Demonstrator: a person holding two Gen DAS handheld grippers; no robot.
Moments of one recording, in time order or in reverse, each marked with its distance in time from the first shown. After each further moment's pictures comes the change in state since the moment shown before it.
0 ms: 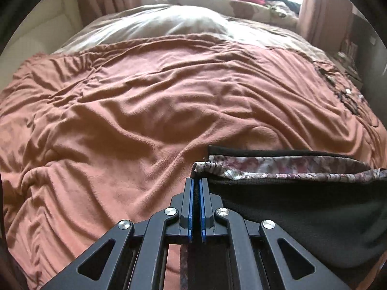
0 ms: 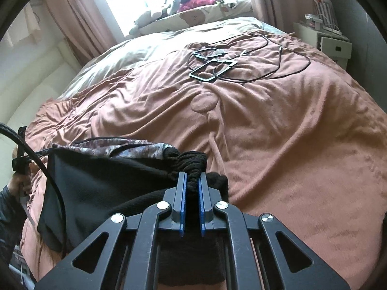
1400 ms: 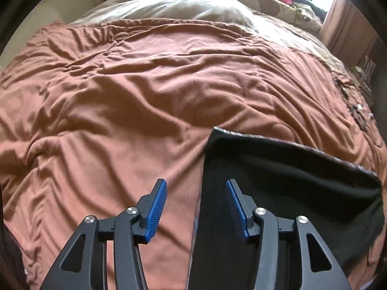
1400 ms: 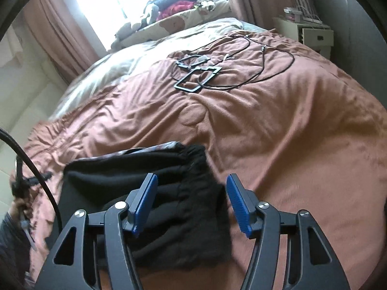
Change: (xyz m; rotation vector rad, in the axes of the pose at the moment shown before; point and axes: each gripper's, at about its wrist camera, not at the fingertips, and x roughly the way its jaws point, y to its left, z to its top) left arm -0.026 0.033 -0.009 -0.143 0.098 -0.006; right arm -0.017 0.006 0.001 0.141 -0.050 -0.005
